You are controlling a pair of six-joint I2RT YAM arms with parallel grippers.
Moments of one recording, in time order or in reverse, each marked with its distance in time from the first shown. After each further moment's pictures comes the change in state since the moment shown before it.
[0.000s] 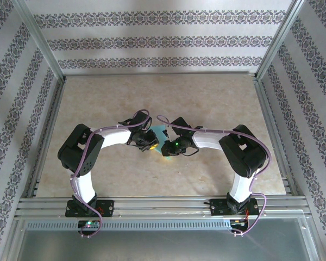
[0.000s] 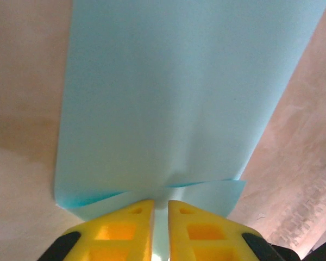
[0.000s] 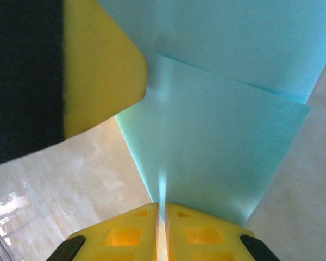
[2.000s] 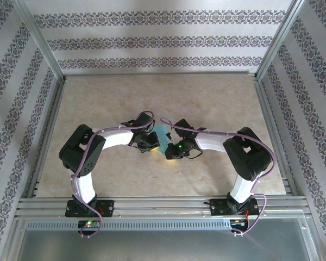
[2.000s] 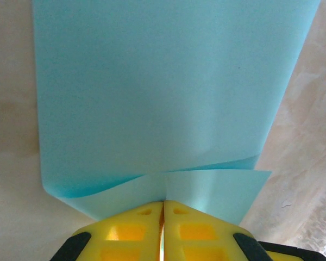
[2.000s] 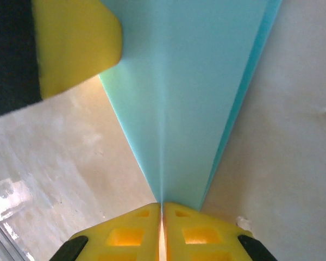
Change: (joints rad) left arm -0.031 0.011 0.011 -0.040 -0.039 0.106; right arm -0.007 -0.060 -0.056 -0.072 -0.004 -0.002
